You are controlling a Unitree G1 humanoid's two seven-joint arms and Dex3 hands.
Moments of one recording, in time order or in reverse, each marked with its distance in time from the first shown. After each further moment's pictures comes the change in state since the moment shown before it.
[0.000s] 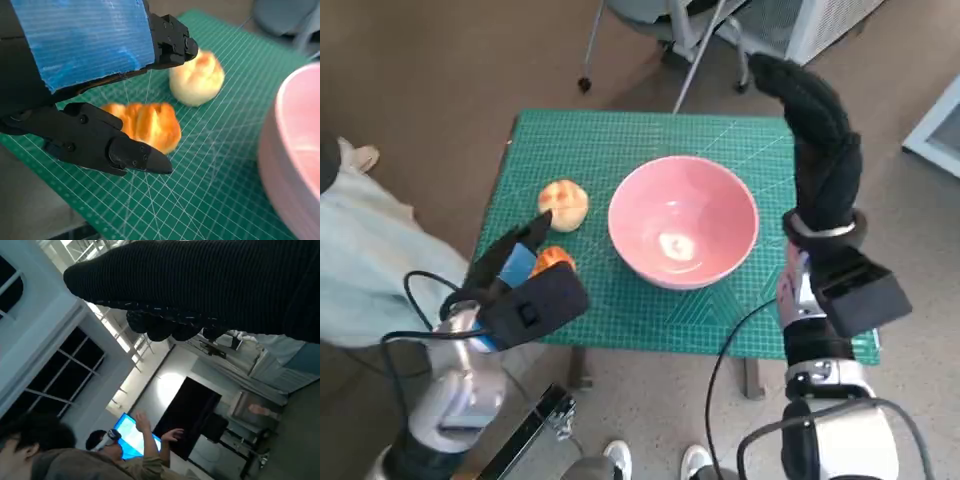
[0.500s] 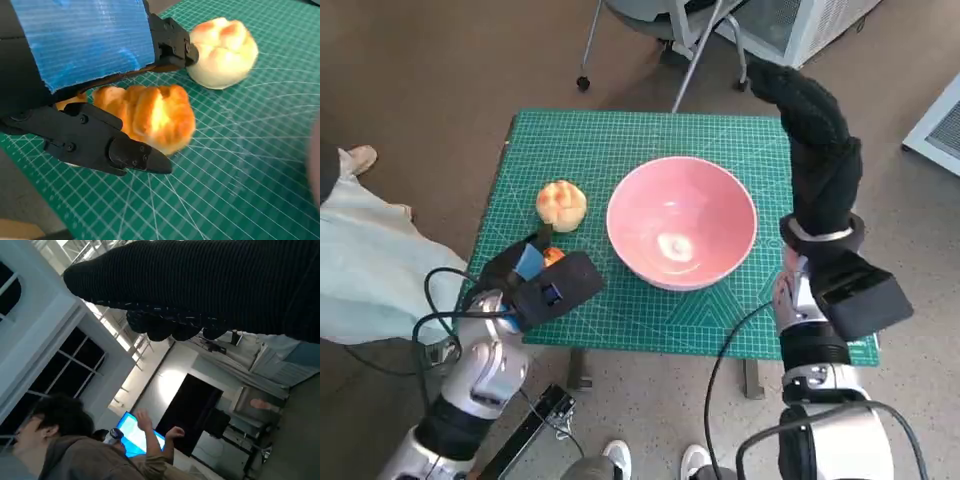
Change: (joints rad) left arm -0.042 -0.041 0.010 0.251 -0.003 -0.114 0.113; right arm 0.018 0.009 0.001 -0.013 0.028 0.012 0.019
